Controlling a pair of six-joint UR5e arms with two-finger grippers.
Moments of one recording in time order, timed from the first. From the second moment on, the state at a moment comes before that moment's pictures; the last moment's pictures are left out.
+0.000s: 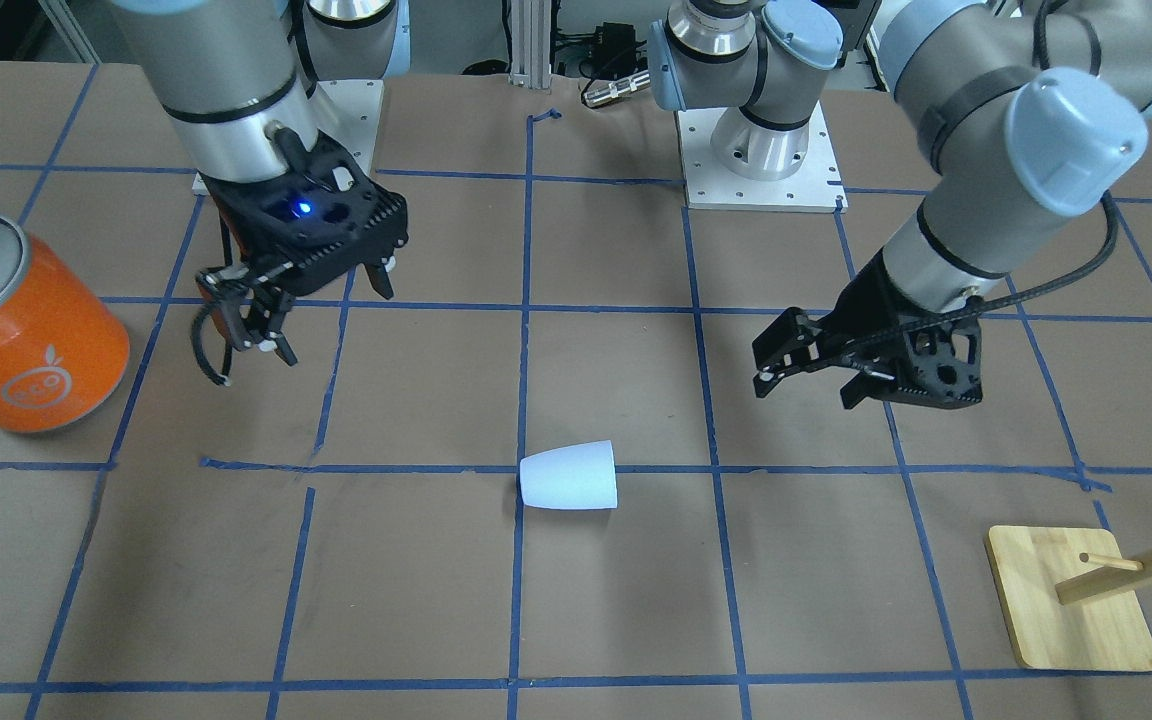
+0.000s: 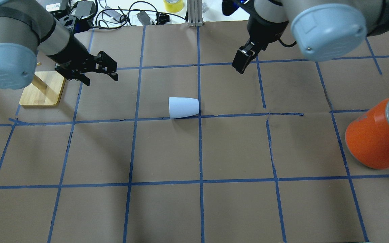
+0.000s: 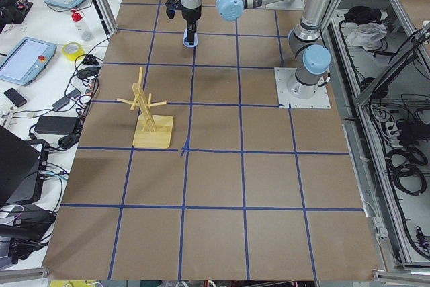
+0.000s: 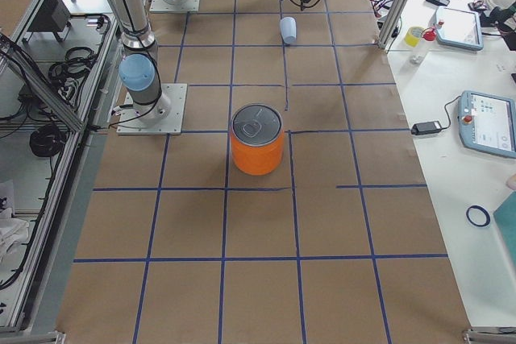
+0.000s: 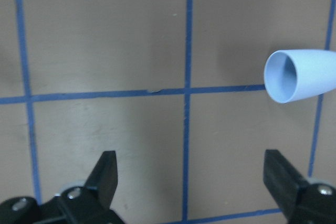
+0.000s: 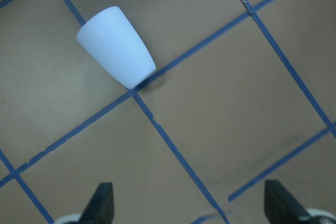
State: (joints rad) left arm -1.45 -1.73 -1.70 -1.23 1.33 0.12; right arm 1.70 -1.47 1.50 -1.74 -1.52 -0.63
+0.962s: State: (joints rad) left arm -1.59 -2.02 -1.74 -0.91 1.09 0.00; right arm 1.61 -1.57 1.51 -1.65 -1.58 -0.11
